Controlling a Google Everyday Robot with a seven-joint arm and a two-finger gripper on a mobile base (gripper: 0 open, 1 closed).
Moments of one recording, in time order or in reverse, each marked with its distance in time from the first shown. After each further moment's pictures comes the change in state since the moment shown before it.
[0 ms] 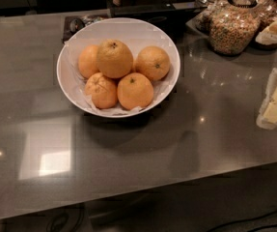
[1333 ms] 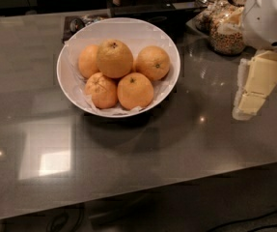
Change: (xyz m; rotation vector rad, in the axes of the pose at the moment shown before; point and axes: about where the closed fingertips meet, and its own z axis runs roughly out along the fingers) arm -0.061 0.004 0.001 -0.036 -0.050 -0.204
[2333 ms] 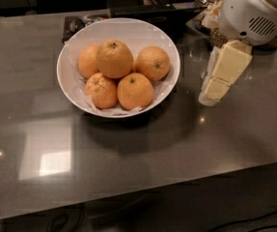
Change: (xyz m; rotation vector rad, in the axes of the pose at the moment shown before) arm -0.033 -0.025 0.012 0.028 -0.123 0.117
